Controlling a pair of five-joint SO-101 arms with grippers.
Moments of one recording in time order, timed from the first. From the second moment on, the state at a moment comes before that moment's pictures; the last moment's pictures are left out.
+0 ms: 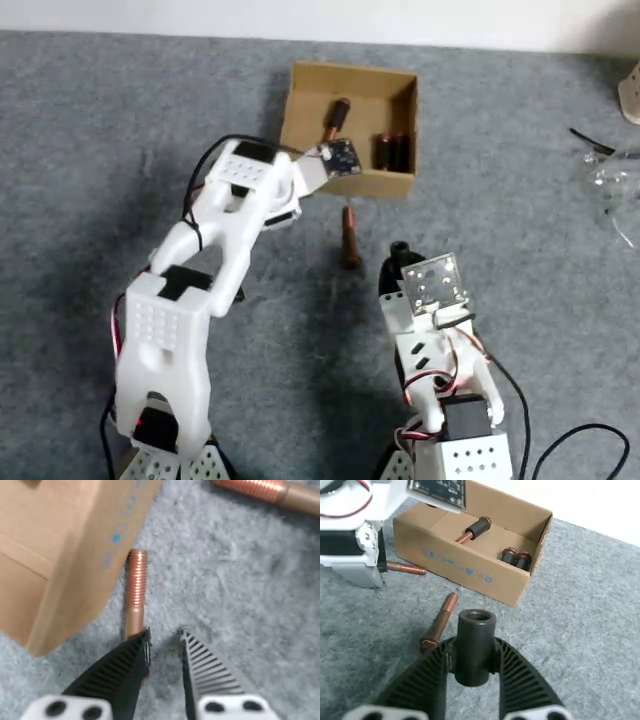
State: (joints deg) left arm 10.2 37.5 -13.9 63.5 -48.6; right arm -12.4 -104.4 95.8 38.5 15.2
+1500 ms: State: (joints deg) left arm 9.4 18.8 5.8 63.3 -52.4; right arm -12.4 -104.4 95.8 38.5 15.2
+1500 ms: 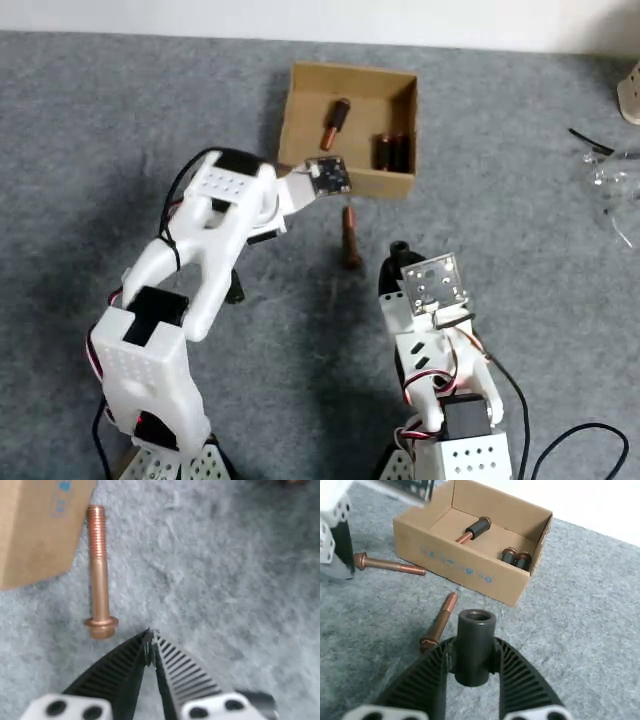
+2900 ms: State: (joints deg) left arm 6.9 56.7 -52.7 85.3 -55.2; right arm -12.4 -104.4 95.8 38.5 15.2
